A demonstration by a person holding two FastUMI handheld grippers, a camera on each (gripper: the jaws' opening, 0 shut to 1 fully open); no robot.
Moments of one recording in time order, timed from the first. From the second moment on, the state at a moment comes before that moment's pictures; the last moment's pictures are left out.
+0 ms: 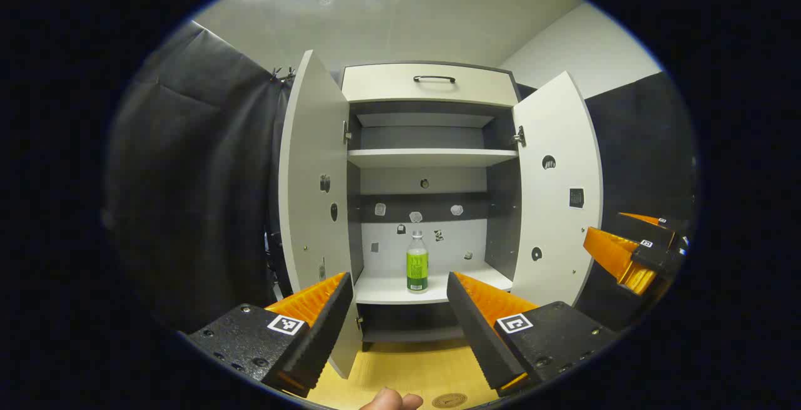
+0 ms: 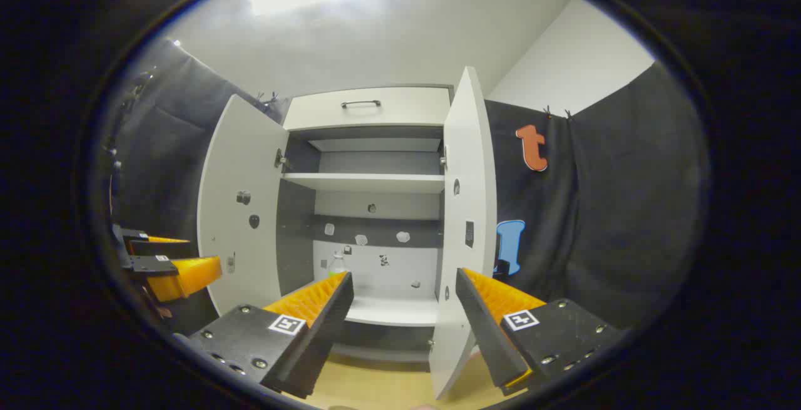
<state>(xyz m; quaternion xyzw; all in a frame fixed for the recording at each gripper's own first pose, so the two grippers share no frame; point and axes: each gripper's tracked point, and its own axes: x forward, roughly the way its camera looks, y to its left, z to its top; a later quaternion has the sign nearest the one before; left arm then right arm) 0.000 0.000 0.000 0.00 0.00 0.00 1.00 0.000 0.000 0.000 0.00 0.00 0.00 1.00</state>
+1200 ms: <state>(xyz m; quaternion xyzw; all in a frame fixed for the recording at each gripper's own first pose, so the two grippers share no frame) 0.135 -0.003 -0.031 -0.01 0.02 -0.05 1.00 0.072 0.024 -0.003 -0.01 -0.02 0.00 1.00</state>
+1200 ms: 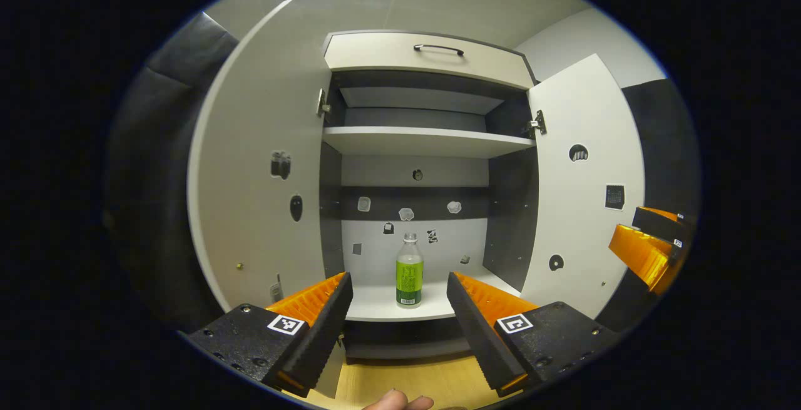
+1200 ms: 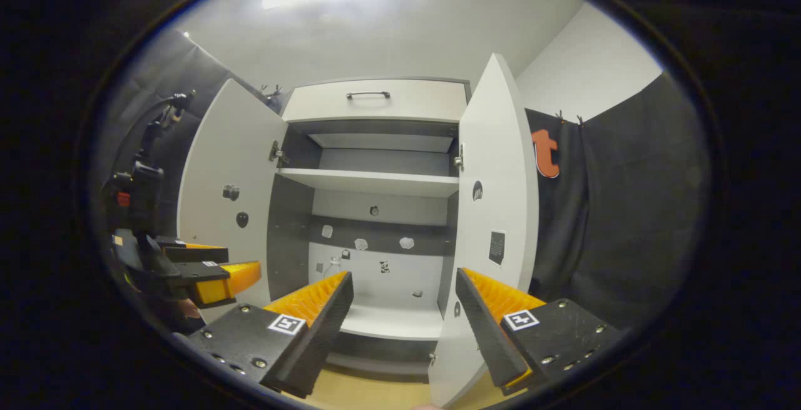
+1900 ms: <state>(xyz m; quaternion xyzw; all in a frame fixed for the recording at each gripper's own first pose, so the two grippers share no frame) 0.265 -0.025 -0.101 -0.02 0.07 -0.07 1.00 0.115 0.031 -0.046 -0.03 0.01 0.01 1.00</state>
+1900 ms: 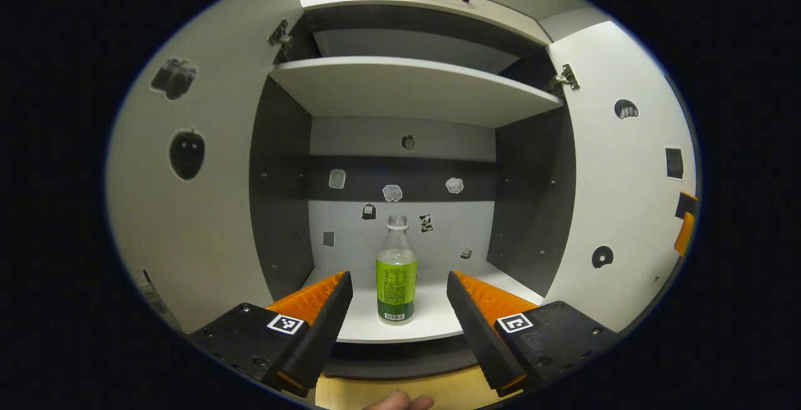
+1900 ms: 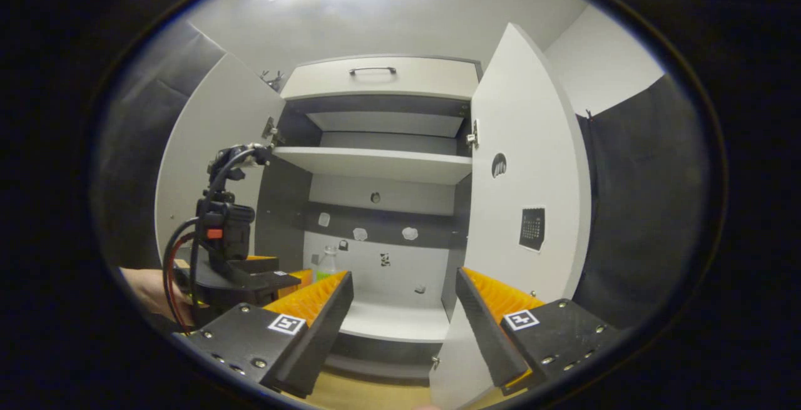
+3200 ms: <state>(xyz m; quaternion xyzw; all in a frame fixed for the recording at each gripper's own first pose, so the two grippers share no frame) 0.355 -0.041 -0.143 -0.04 0.06 -0.09 0.99 0.085 0.015 -0.063 -0.01 0.04 -0.01 1.00</state>
